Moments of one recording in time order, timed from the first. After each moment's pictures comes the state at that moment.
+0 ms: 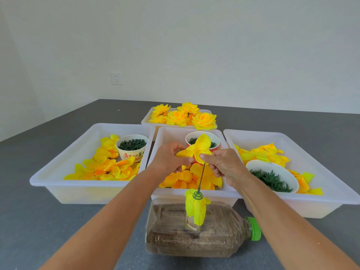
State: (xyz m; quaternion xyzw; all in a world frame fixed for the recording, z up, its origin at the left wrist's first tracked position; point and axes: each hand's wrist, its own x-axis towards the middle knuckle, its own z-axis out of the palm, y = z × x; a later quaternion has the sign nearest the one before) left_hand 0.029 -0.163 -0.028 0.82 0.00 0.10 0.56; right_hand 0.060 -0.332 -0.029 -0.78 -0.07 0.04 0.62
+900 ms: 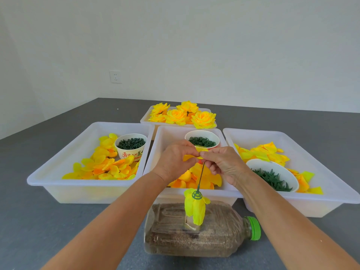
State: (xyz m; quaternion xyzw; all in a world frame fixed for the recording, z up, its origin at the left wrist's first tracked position) left_hand 0.022 -0.178 -0.026 0.88 -0.17 0.25 0.36; right_hand 0.057 -0.332 -0.022 -0.74 -0.10 0.09 0.66
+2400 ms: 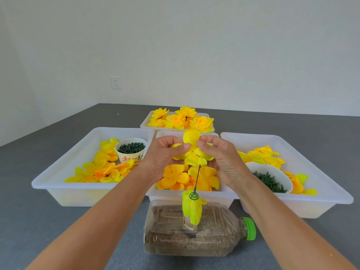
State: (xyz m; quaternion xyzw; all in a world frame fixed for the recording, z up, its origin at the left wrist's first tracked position) left_hand -0.001 -0.167 0.006 0.68 -0.05 0.09 0.73; right_hand 0.032 -0.327 0.003 -0.63 -0.21 0.06 0.75
